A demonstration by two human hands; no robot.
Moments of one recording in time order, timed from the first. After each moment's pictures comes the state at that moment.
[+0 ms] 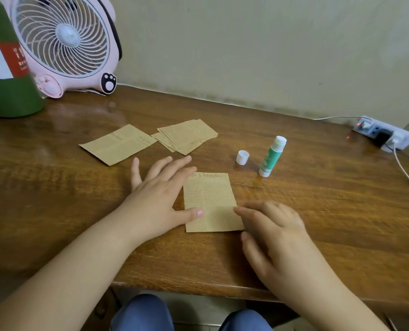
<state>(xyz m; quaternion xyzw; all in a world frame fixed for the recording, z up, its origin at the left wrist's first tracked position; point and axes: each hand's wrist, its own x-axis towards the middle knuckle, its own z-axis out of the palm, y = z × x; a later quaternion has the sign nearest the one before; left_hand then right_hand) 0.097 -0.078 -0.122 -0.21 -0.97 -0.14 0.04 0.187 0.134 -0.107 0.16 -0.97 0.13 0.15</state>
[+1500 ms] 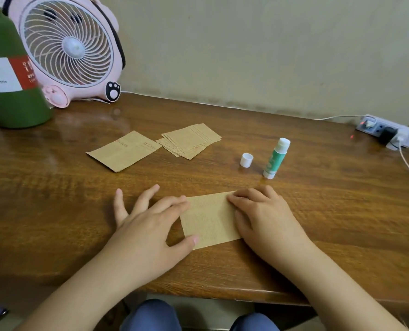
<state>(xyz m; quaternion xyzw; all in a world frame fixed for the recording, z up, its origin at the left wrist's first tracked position) 0.141 -0.093 -0.127 -0.14 -0.98 -0.11 0.03 0.138 0.124 -0.117 0.14 -0.98 0.08 0.13</state>
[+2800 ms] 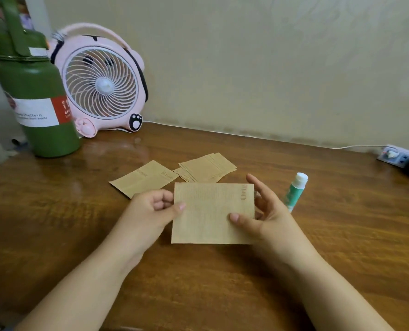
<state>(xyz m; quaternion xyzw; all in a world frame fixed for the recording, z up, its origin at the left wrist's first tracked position) 0.089 -0.110 -0.096 0.04 -0.78 -0.63 0.00 0.098 0.103 -0.095 0.03 -0.74 0.68 0.00</state>
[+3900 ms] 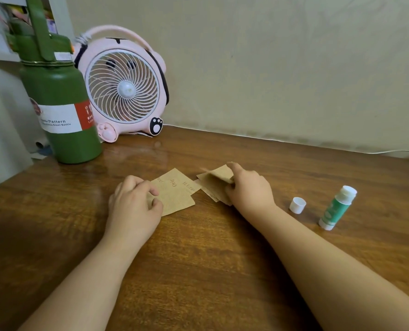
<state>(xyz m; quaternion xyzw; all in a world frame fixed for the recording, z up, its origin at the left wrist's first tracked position) 0.037 -0.176 -0.117 0.07 -0.94 -0.26 0.22 -0.036 0.035 -0.104 0.09 -0.98 0.12 0.16</state>
